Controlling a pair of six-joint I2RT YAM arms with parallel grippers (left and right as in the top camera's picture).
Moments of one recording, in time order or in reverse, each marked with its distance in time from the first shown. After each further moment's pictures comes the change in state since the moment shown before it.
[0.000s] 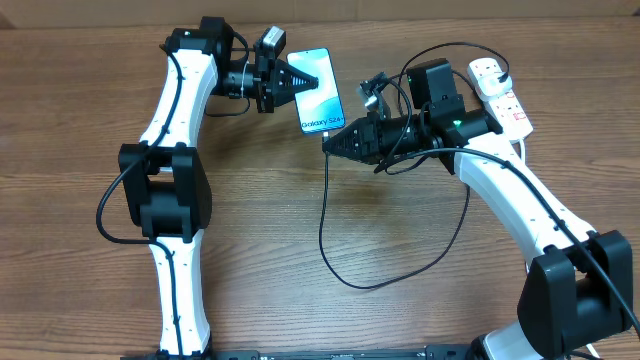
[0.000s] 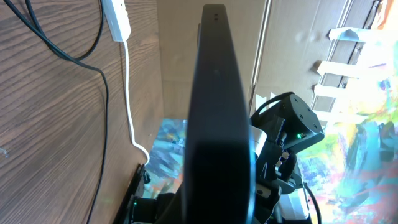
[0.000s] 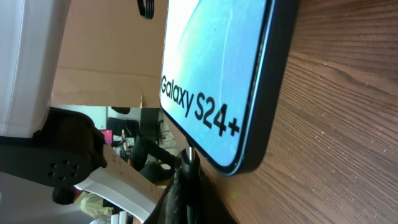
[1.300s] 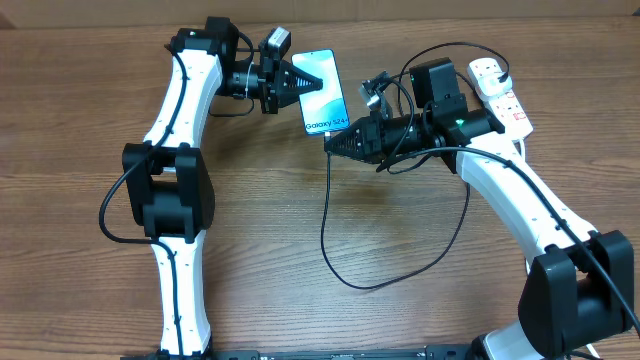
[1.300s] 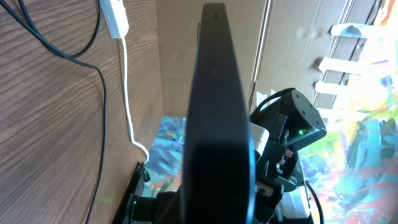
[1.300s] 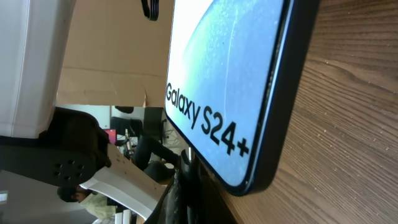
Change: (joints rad) left arm -0.018 0.000 0.000 0.001 0.002 0.000; right arm -0.013 0.000 0.000 -0.004 -0.019 -0.001
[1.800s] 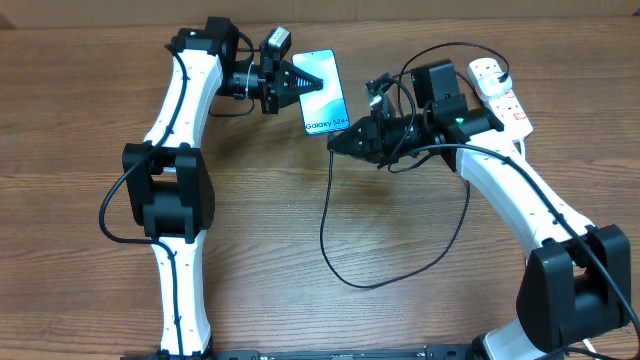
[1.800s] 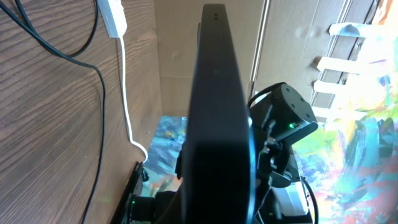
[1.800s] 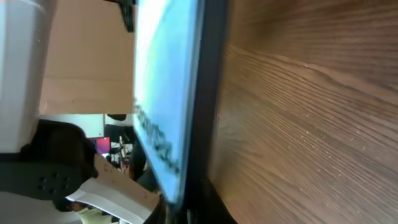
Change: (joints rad) left arm 0.000 0.000 0.000 0.000 0.006 0.000; right arm -0.009 0.019 0.000 -0.005 0.036 0.000
